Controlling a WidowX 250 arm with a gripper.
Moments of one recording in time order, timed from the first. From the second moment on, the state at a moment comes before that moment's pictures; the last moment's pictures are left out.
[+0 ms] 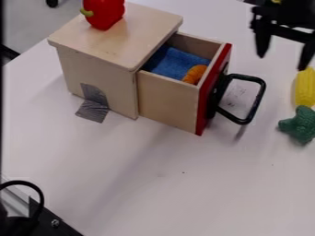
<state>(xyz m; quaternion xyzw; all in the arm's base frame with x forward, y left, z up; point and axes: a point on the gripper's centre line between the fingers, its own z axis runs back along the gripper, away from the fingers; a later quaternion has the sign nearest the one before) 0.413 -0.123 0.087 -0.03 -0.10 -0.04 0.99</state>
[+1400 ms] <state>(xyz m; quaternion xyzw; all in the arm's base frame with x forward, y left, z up) 0.461 -0.145 0.024 0.00 -0.05 -0.01 1.00</state>
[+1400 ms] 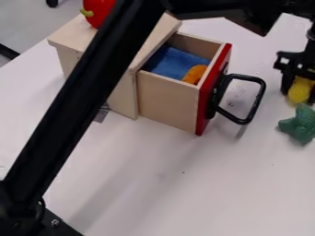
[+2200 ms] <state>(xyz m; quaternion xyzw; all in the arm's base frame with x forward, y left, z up) 0.359 -0.093 0.161 -0.06 -0.11 -0.01 0.99</state>
